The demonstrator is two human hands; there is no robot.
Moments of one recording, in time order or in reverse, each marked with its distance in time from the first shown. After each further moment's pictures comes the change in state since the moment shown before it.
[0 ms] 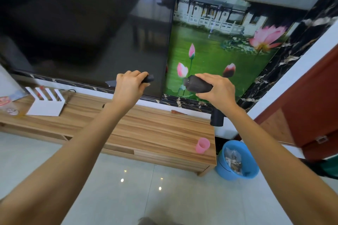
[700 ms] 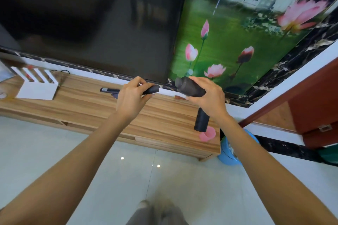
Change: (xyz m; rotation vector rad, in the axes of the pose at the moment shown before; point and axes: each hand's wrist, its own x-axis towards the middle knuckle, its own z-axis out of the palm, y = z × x) left_hand -0.053 -0.040 0.083 -0.253 -0.106 -0.069; right_hand -0.010 0.000 0.114 0.186 -0.107 0.151
